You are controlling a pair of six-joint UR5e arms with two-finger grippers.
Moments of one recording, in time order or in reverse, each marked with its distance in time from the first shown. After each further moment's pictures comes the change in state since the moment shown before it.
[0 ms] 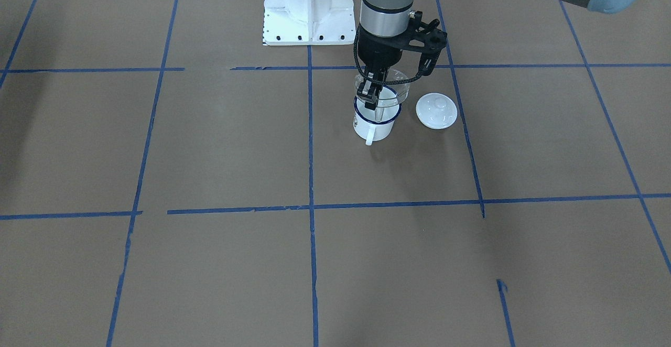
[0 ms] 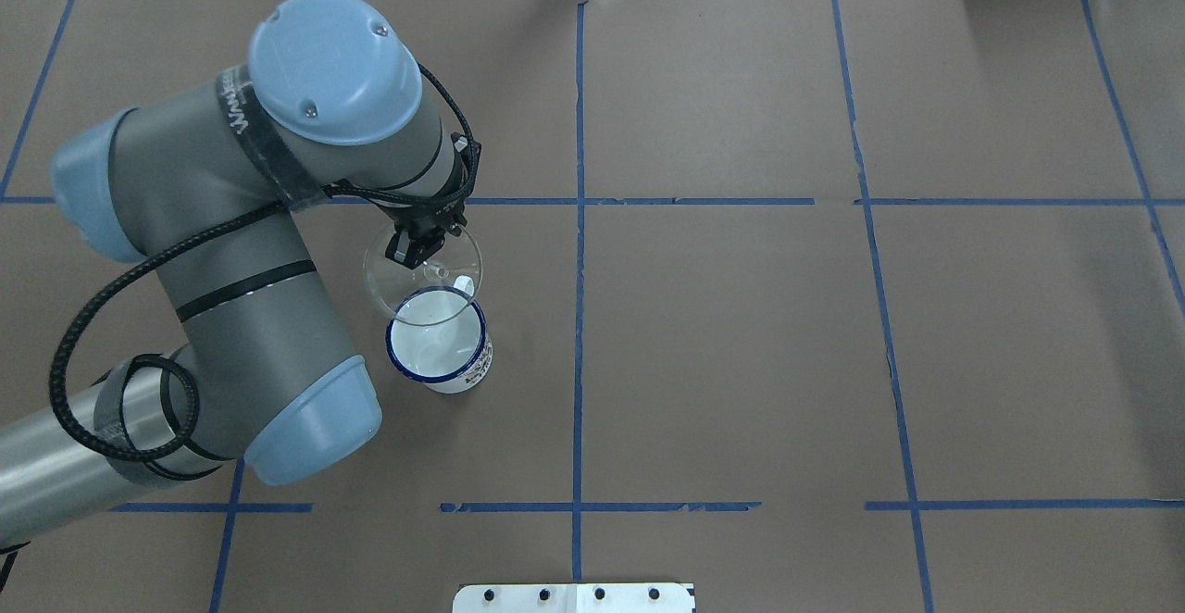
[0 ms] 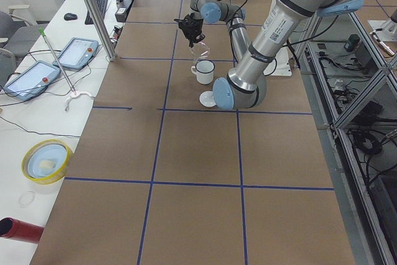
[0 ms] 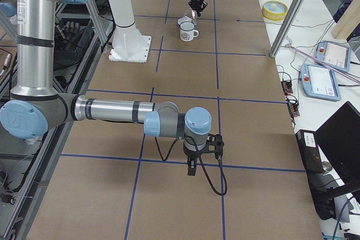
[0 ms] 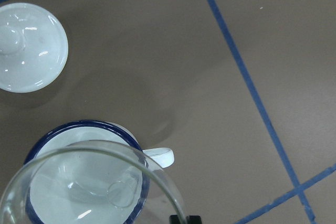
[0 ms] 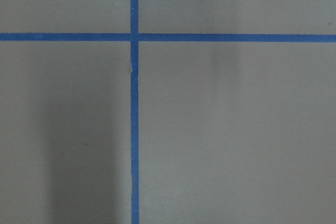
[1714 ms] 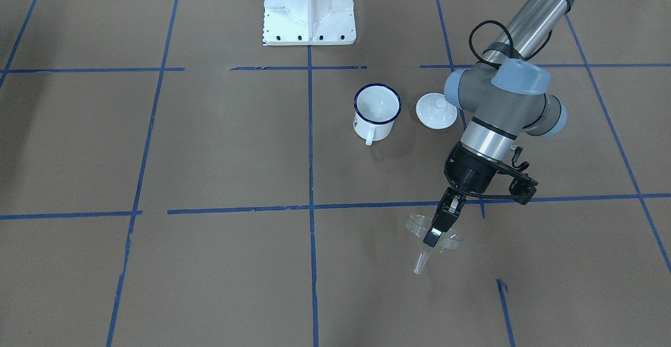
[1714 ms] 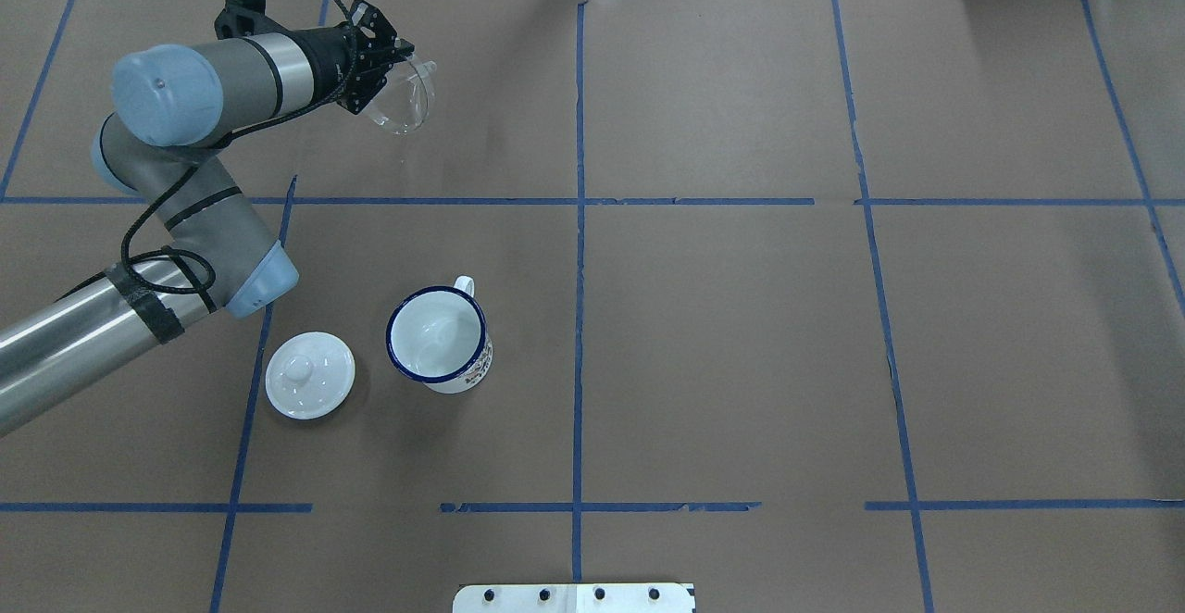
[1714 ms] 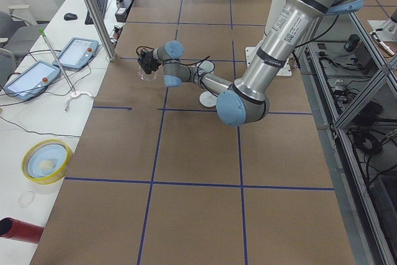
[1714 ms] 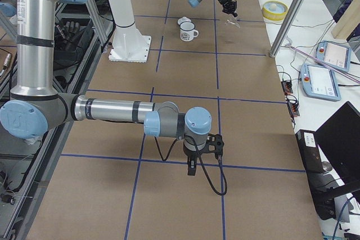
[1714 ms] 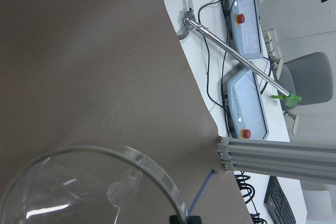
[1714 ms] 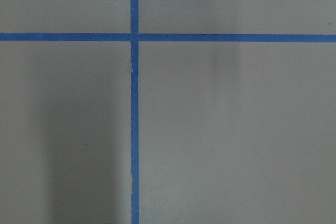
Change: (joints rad) left arm -0.167 0.162 0.670 -1.480 0.199 0.085; right arm 0.000 0.000 0.000 0.000 0.000 0.000
